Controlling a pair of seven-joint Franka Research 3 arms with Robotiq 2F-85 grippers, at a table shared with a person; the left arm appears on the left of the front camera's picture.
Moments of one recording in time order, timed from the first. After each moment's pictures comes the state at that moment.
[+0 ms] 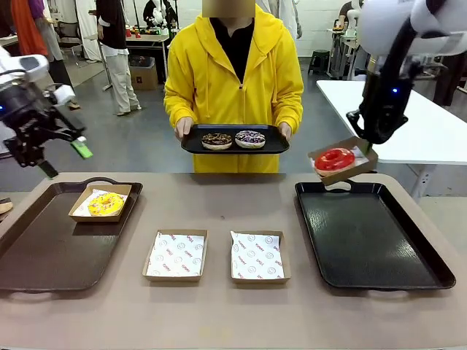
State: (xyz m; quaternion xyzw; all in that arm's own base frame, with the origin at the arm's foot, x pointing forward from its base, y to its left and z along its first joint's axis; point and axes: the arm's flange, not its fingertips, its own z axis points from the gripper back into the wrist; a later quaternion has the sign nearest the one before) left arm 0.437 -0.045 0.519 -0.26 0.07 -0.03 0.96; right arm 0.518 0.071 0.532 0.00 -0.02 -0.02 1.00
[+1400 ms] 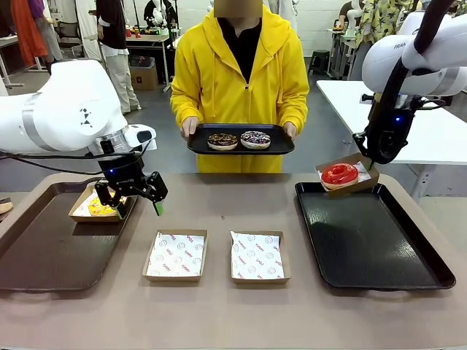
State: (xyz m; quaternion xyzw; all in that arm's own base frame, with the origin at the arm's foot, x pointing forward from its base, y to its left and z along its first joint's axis) left arm 0.447 -0.196 0.397 -0.09 0.01 -0.05 0.99; right arm 0.559 0.030 0.463 0.02 -0.04 -0.02 1.00
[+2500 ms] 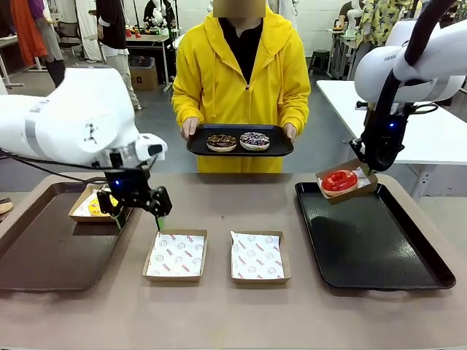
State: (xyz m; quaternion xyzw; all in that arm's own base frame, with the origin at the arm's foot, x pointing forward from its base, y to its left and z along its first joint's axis) left arm 0.399 -0.231 0.389 -0.02 0.00 -0.07 1.00; right arm 0.563 0.043 0.443 -0.01 -0.02 -0.02 1.00
